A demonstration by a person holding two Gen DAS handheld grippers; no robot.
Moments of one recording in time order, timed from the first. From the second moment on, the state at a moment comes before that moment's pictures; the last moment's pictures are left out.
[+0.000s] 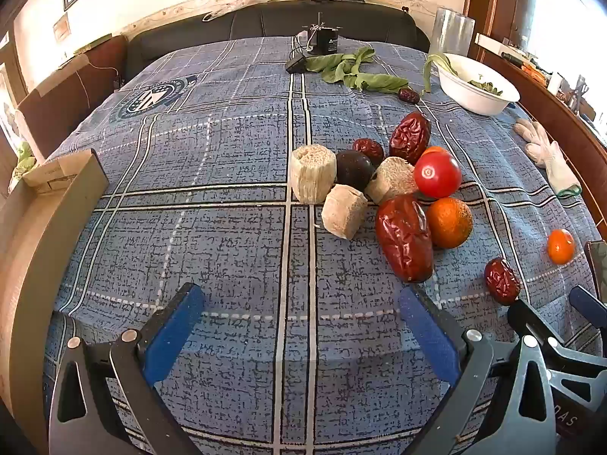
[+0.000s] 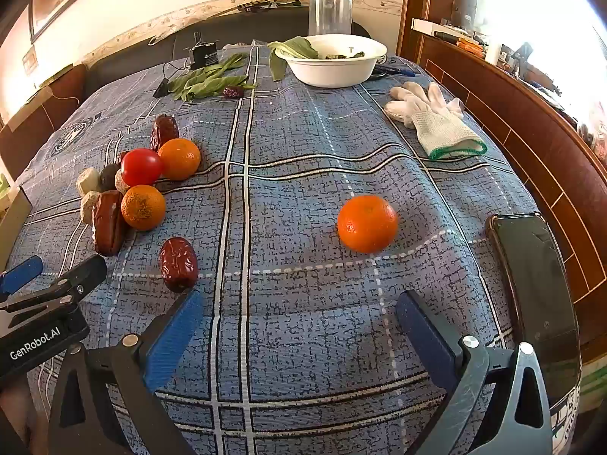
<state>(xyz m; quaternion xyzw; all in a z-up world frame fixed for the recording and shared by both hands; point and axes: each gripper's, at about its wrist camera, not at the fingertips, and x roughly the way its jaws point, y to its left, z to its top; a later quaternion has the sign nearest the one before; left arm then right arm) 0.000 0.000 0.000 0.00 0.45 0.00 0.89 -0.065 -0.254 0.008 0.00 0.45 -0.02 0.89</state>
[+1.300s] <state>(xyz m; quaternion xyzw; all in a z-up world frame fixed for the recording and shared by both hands) -0.015 0.014 0.010 -0.01 0.48 -0.06 0.87 -0.079 -0.250 0.009 0.02 0.48 -0.04 0.88</state>
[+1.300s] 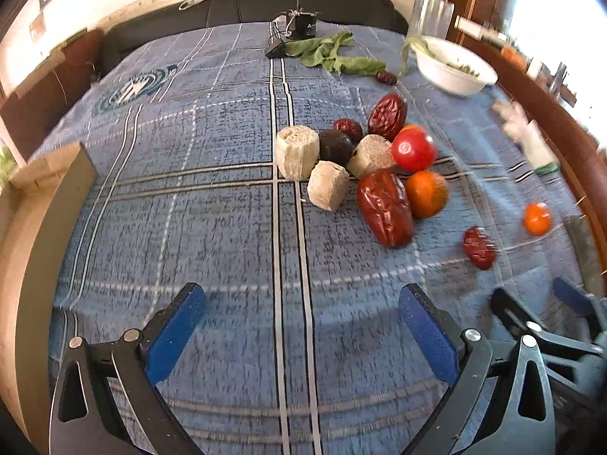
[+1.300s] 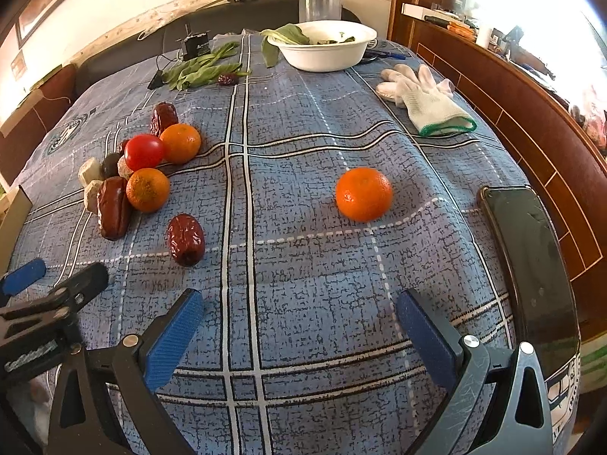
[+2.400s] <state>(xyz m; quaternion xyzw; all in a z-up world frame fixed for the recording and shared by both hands) -0.200 0.164 0.240 -0.01 0.11 0.13 0.99 -0.168 -0.243 0.153 -0.02 0.24 -0.08 0.97</state>
